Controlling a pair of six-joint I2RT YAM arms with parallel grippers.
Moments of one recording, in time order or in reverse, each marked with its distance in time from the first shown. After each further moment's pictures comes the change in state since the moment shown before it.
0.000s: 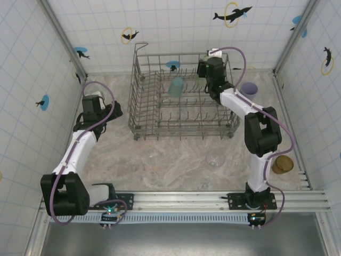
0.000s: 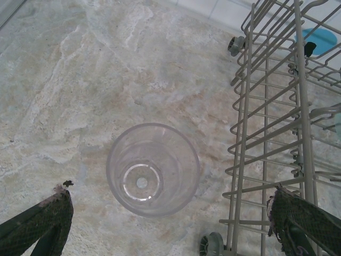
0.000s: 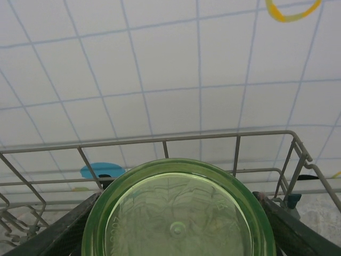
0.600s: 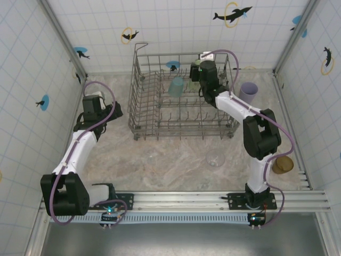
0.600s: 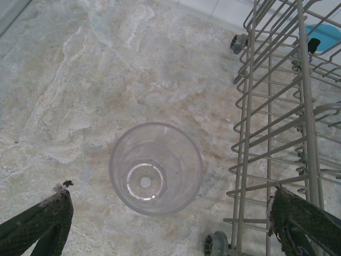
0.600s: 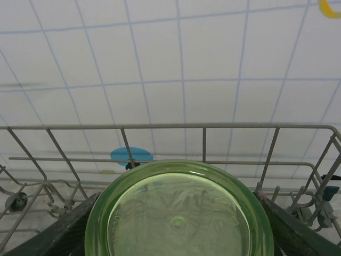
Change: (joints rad) left arm -0.002 -0.001 0.000 -0.007 -0.014 0.018; right arm 0.068 -0.038 -0.034 -0.002 0.004 -0.034
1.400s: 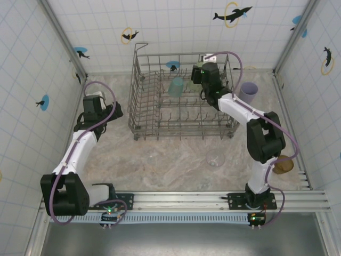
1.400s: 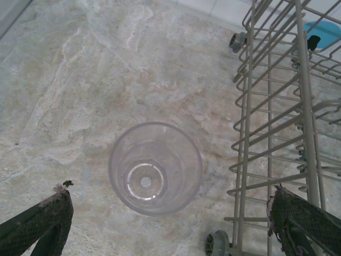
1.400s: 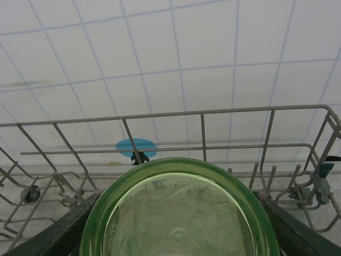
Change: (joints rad) left arm -0.006 0.000 0.000 0.000 -0.009 0.012; right arm -0.002 -0.056 -0.066 -0.024 -0.018 0.066
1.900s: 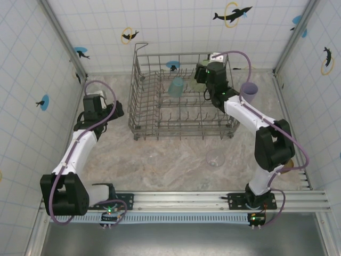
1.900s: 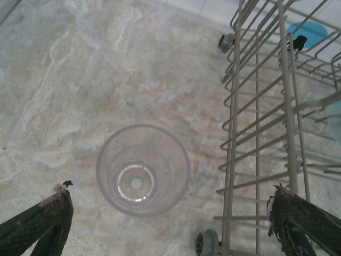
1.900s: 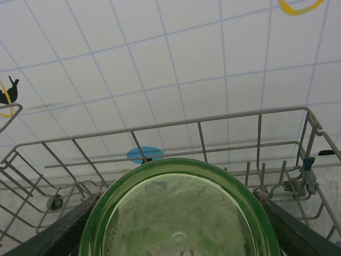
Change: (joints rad) left arm -0.011 -0.001 0.006 -0.006 0.031 0.000; right arm 0.000 -0.128 -0.060 -0.051 -0.007 0.072
